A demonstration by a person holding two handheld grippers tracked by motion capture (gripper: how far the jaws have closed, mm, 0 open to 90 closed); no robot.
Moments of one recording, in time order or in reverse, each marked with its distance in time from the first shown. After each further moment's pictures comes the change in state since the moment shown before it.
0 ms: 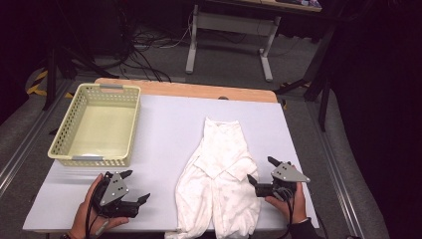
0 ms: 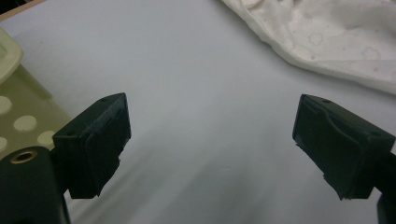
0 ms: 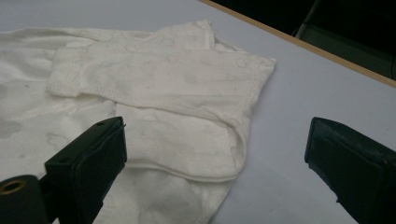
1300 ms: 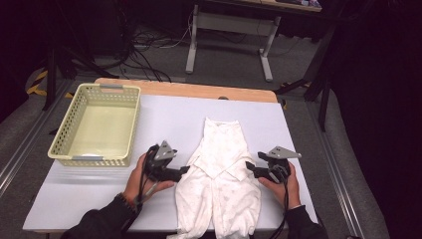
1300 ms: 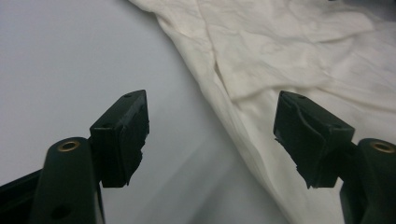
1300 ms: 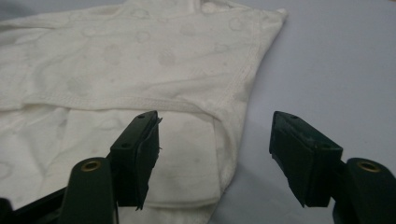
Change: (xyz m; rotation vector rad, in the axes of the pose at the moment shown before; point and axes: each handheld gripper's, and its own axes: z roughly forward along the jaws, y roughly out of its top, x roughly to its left) left arm 0.006 0.095 0.129 0.063 -0.165 -0.107; right arm -0.033 0.007 0.049 0.189 0.085 0.172
